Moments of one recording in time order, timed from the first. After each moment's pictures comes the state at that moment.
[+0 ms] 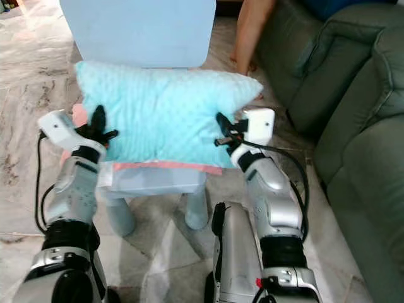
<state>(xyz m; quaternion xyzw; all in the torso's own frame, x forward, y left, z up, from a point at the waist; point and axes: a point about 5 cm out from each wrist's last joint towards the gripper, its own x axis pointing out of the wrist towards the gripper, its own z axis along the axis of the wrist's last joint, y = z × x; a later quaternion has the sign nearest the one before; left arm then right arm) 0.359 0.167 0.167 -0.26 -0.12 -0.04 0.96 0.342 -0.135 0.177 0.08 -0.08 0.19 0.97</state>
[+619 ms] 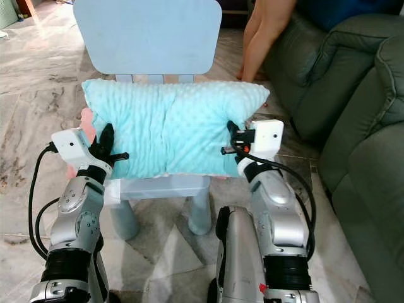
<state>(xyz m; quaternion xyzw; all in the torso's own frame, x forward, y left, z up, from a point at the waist) 0.331 0.160 0.142 -0.16 -0.08 -0.02 0.98 0.324 -0.139 0.171 0.06 -0.08 0.14 0.99</state>
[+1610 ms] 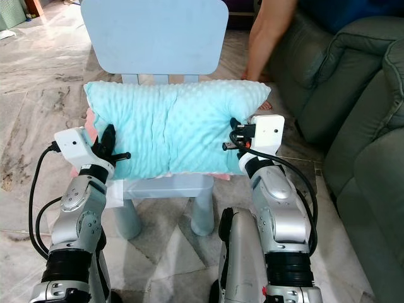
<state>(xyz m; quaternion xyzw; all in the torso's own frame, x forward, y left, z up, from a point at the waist) 0.331 0.155 0.144 -0.16 -0.07 -0.01 0.99 0.327 -0.142 0.179 0.05 -0.07 0.12 0.99</state>
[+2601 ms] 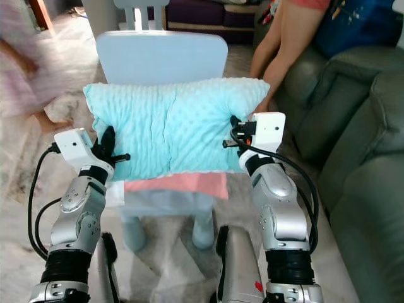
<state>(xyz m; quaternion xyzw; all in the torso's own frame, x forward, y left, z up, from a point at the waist) 0.331 0.156 0.141 -0.15 -0.06 -0.01 0.99 0.329 -0.142 0.183 0.05 -0.07 0.12 0.99</state>
